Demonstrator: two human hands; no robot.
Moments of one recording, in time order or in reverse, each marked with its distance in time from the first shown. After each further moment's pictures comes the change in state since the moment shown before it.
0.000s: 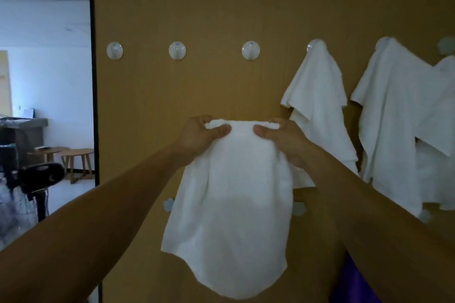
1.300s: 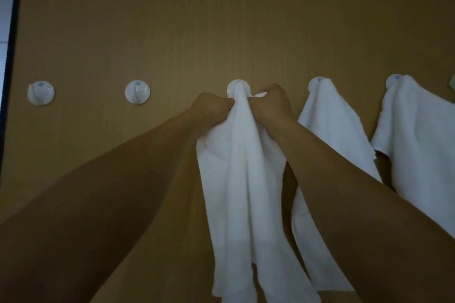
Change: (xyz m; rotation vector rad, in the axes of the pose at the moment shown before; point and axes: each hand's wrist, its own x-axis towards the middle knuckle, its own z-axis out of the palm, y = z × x) left_hand 0.230 0.075 0.031 0.160 0.071 0.021; right_hand 0.204 -0.095 -0.007 -0.269 0.529 -0.327
